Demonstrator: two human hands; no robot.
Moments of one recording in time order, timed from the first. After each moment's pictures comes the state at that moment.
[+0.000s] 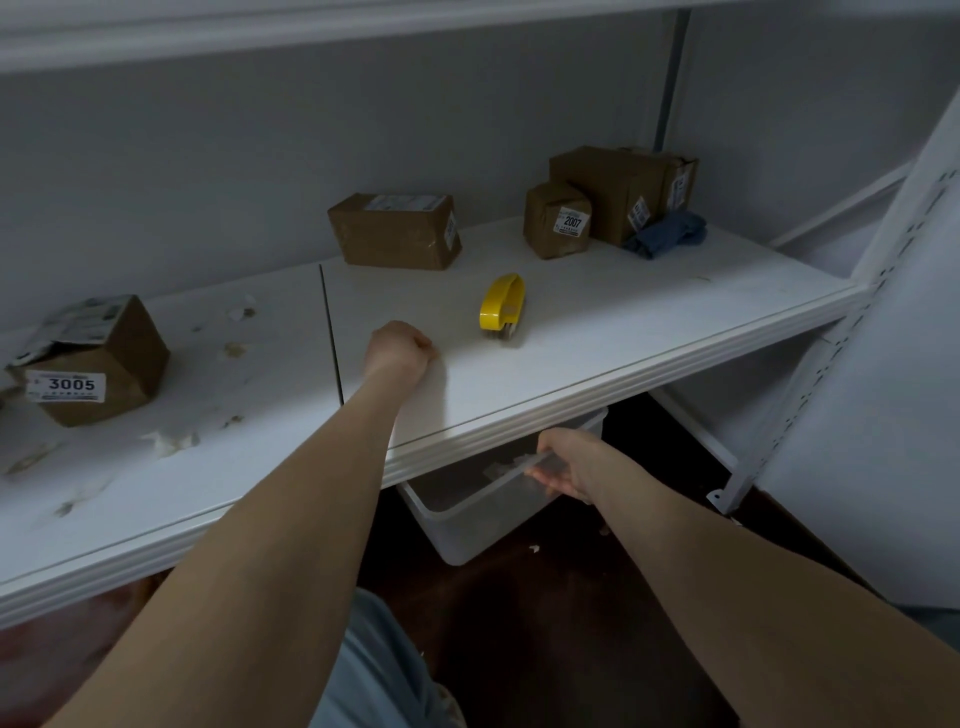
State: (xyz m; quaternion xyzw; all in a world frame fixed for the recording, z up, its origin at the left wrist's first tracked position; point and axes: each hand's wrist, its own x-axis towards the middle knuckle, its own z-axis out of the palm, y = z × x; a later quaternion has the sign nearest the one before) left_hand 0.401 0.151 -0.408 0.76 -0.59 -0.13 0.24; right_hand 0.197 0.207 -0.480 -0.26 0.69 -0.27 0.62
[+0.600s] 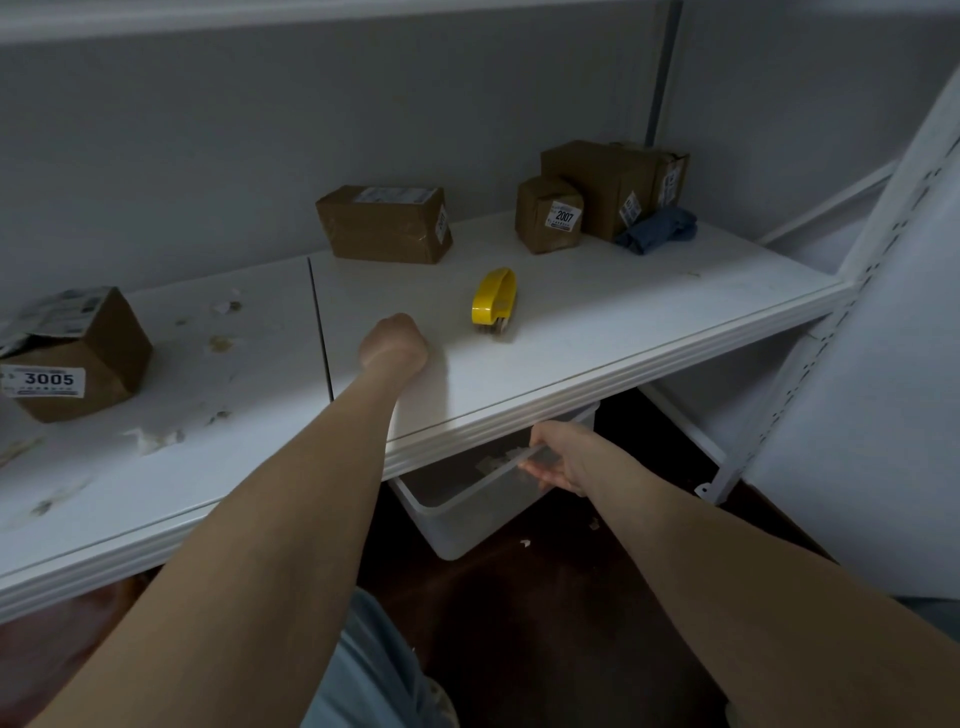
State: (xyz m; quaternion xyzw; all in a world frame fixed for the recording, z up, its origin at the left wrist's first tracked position) left_hand 0.389 0.144 -0.403 0.80 -0.59 -0.09 0.12; right_hand 0.195 0.206 -0.477 -0.26 0.68 -0.28 0.62
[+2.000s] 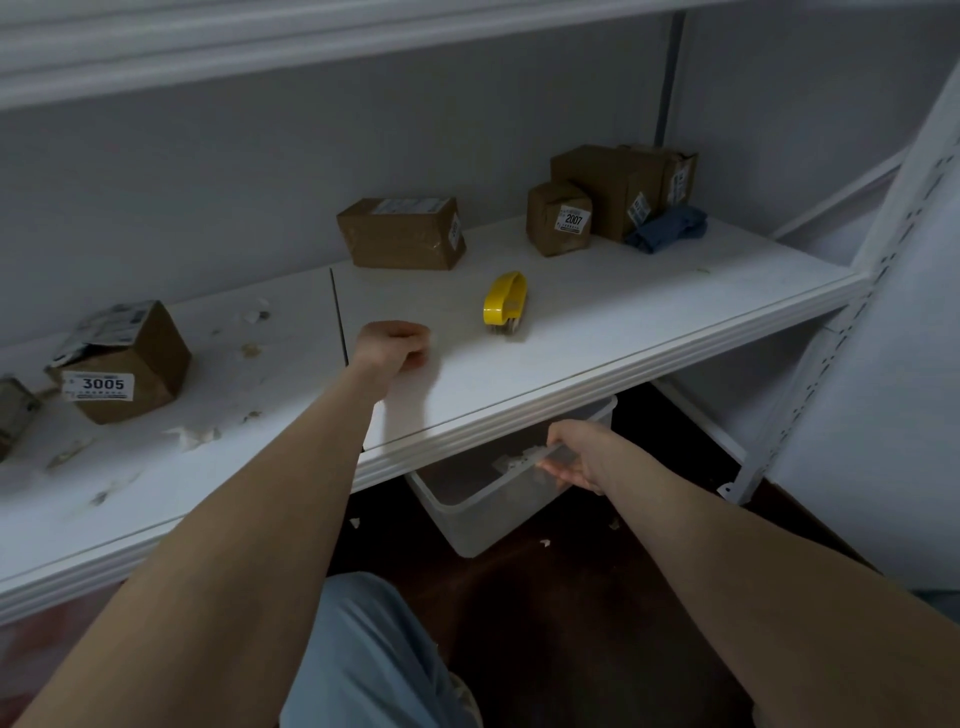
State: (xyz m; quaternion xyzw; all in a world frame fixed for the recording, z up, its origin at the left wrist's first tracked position) left_hand 0.415 0.175 -0.399 0.62 -0.43 -0.41 0.50; right_hand 0.188 0.219 -0.471 -0.26 0.68 -0.28 0.62
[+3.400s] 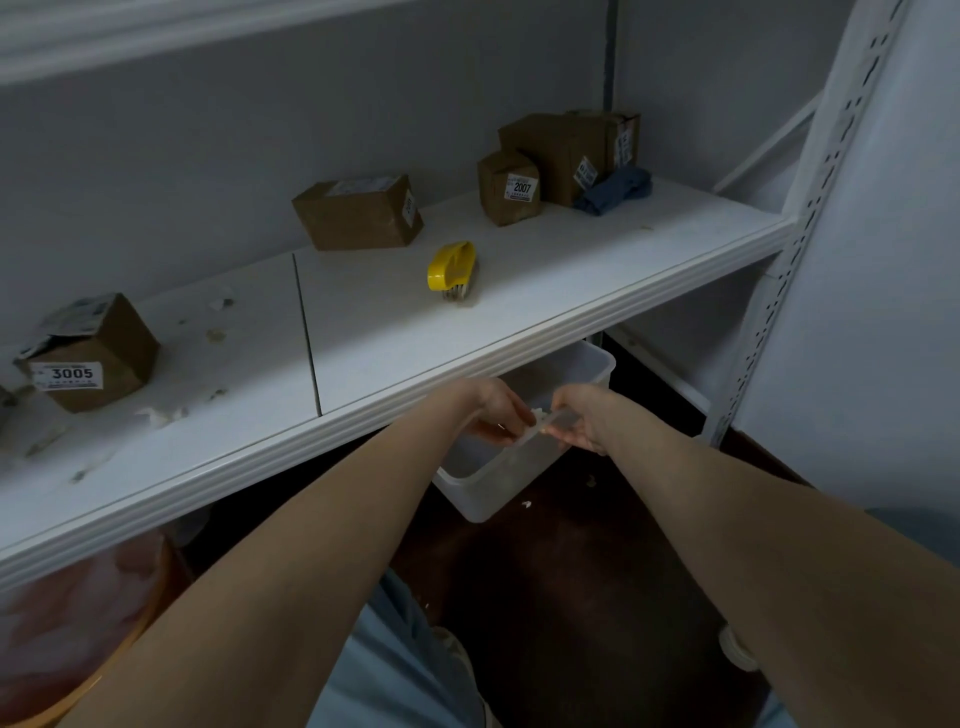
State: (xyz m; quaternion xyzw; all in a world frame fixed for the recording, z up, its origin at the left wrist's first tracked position) left_hand 0.263 0.244 -0.439 0.63 -0.59 -0.50 0.00; right_hand 0.128 0.252 -0.462 -0.25 0.66 -0.30 0.64
